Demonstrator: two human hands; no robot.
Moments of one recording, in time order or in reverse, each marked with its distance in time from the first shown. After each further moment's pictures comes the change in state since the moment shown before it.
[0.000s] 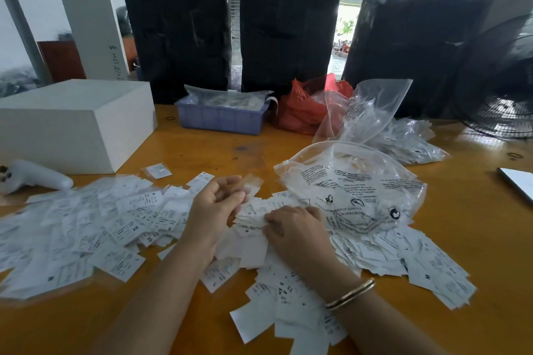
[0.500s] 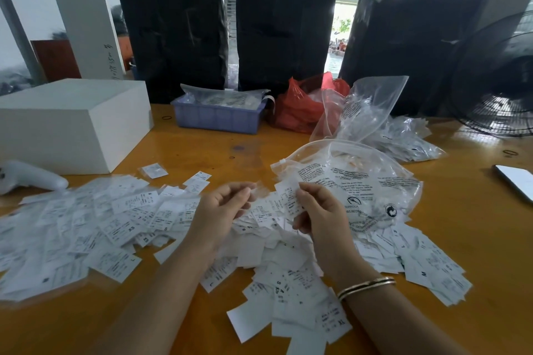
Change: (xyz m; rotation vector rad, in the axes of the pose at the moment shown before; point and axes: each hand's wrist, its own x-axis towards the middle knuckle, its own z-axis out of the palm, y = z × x) left_hand -0.007 -0.001 0.007 0.136 -0.092 0.090; right_hand -0.004 0.008 -0.034 1.346 0.189 0.499
